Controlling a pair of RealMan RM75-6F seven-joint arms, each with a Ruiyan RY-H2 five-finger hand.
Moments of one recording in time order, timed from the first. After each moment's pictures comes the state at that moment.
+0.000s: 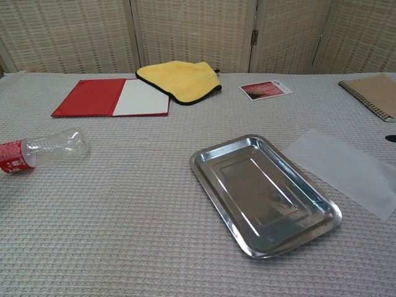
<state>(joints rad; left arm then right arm) -0.26 -1.20 0.11 -1.40 1.69 1.34 -0.14 0.24 -1.68 -0.06 -0.66 -1.67 1.38 0.12</state>
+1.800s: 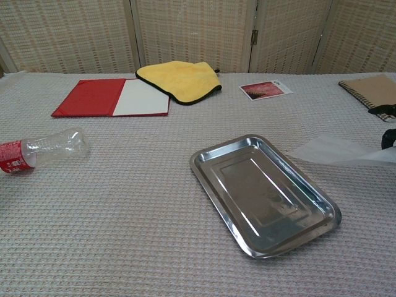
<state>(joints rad) -0.25 -1.19 0.10 -1.40 1.71 1.38 -0.15 0.30 -1.80 0.04 -0.60 -1.61 1.52 0.19</state>
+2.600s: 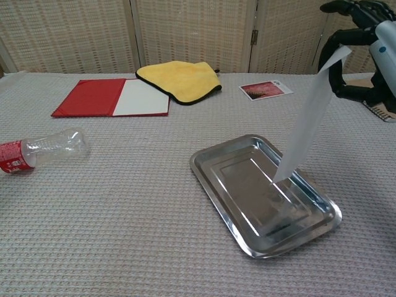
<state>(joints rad) -0.24 -1.15 0.11 -1.43 1.73 1.43 -0.21 0.53 -1.96 0.22 -0.72 -1.64 1.75 0.21</state>
